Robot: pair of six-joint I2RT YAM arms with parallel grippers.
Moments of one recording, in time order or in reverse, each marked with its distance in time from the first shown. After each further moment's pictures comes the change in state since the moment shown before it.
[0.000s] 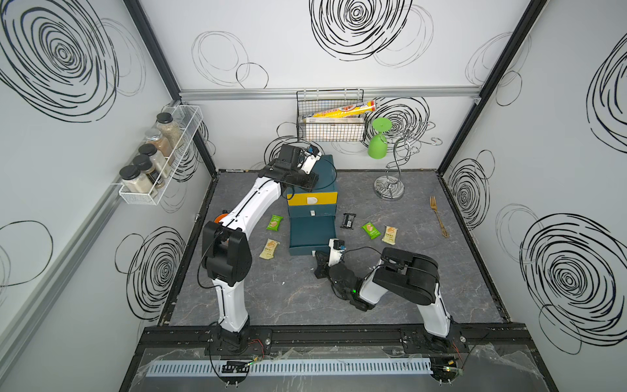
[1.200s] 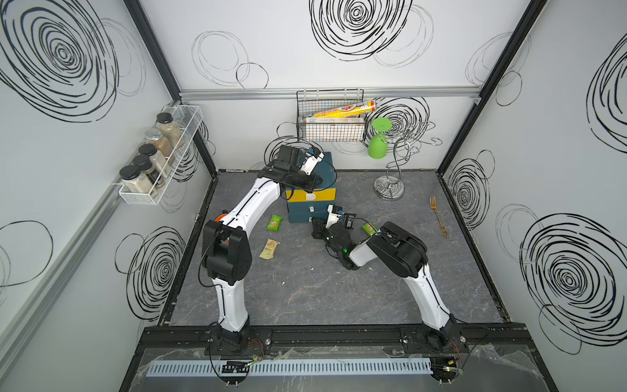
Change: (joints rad) left arm 0.011 0.009 -0.018 0.018 0.153 0.008; right arm -0.302 0.189 0.368 -0.069 -0.325 0.042
